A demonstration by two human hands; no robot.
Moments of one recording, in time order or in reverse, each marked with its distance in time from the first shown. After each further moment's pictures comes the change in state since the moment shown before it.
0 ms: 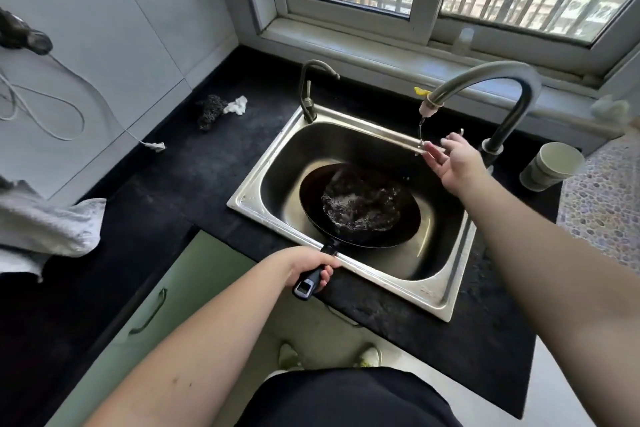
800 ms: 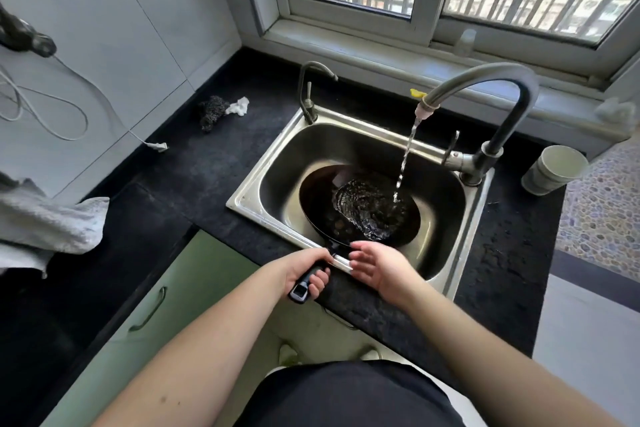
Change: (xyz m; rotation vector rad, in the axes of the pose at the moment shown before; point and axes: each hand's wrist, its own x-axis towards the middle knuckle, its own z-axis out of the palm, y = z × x) left_hand 0.001 -0.004 0.006 -0.155 -0.072 -0.105; right_hand -0.135 0.144 -0.016 -0.341 -0.206 0.475
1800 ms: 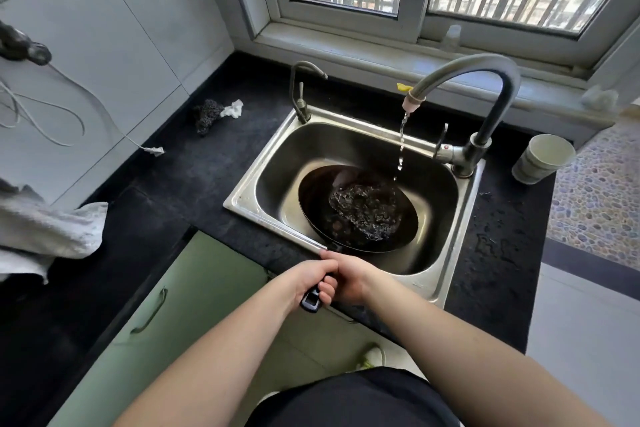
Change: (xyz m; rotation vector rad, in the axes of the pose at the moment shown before) left_hand -0.001 -0.028 0.035 -0.032 0.120 0.194; right_hand 0.029 0.041 0.033 -0.042 -0.268 0.405
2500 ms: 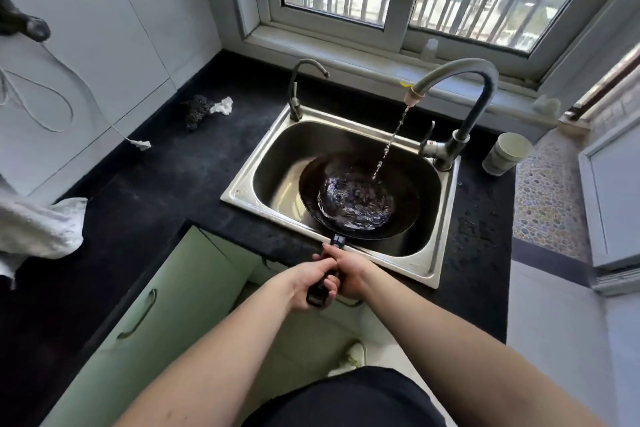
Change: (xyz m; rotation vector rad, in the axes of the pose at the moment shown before) left_hand -0.010 -0.034 -0.036 -0.123 -0.242 -0.040; right_hand 0.000 0.032 0.028 0.032 0.223 -0.180
